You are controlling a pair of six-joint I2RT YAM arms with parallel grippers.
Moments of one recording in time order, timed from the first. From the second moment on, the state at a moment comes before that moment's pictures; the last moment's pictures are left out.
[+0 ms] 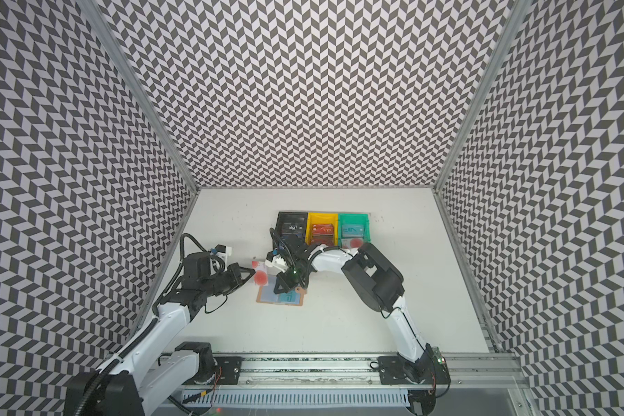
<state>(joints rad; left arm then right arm) -0.06 0.95 0.43 -0.19 0.61 -0.64 0.84 2.17 1.46 -0.42 -0.71 0.11</state>
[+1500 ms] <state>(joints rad) -0.11 1.14 0.24 0.66 0.96 -1.00 0.65 1.97 1.29 -0.28 -1.15 0.18</state>
